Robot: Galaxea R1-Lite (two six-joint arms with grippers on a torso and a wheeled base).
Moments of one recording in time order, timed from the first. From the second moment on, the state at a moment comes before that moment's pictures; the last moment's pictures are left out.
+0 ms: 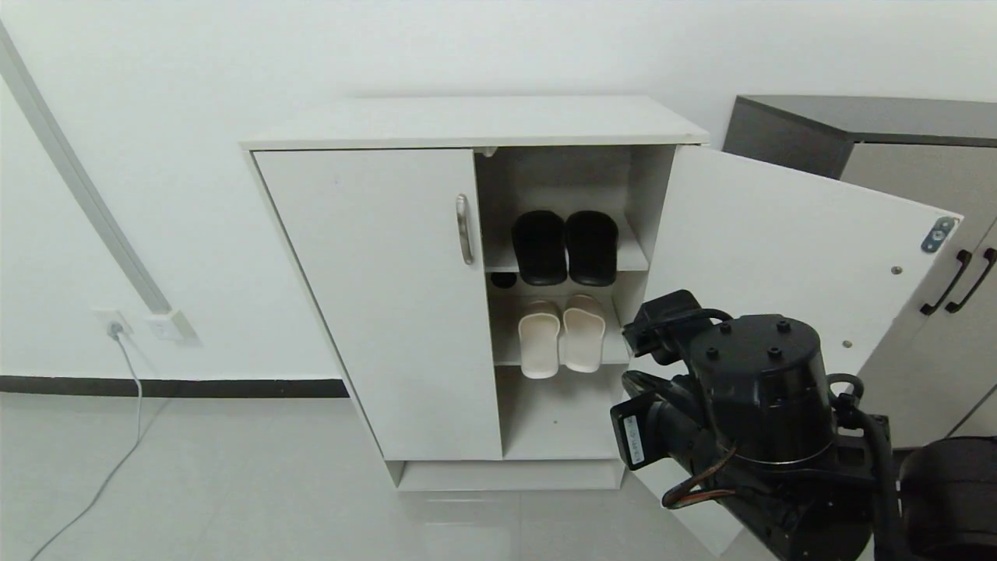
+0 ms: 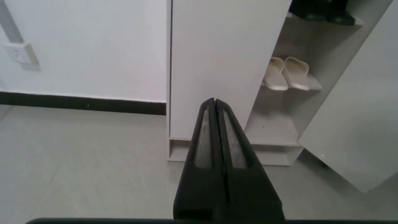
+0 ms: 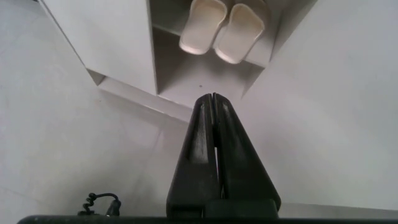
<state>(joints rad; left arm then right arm) 0.00 0.00 0.00 0.00 0.03 -0.09 0.95 1.70 -0.82 -0.50 -0.63 0.10</state>
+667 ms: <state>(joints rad) 0.00 0.00 0.00 0.00 0.03 -0.09 0.95 1.70 -0.81 -0.50 -0.63 0.10</state>
